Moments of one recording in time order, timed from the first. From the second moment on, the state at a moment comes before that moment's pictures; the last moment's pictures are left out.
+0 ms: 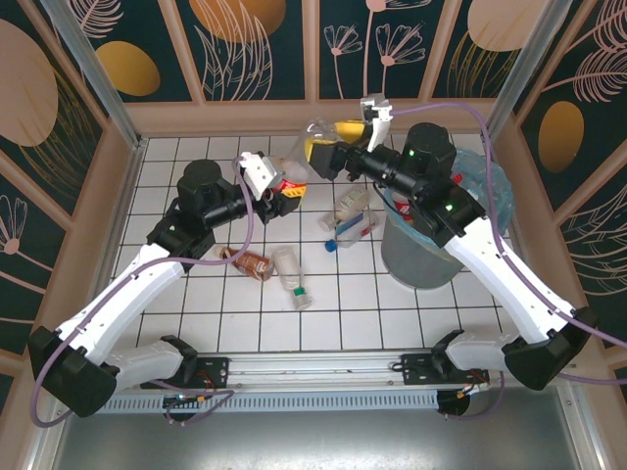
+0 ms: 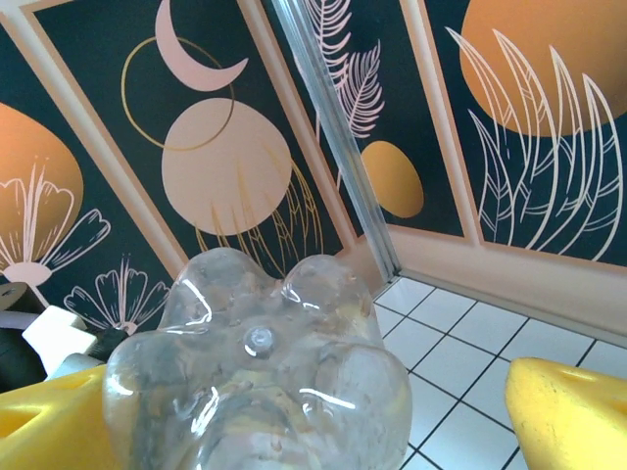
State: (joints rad) left arm -0.56 1.17 1.08 -0.03 0.47 0.21; right arm 0.66 1.26 1.41 -0.11 -0.32 0.37
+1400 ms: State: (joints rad) left arm -0.56 1.20 1.09 0.20 0.67 0.05; right arm 0.64 1.00 1.58 -0.44 0.32 0.10
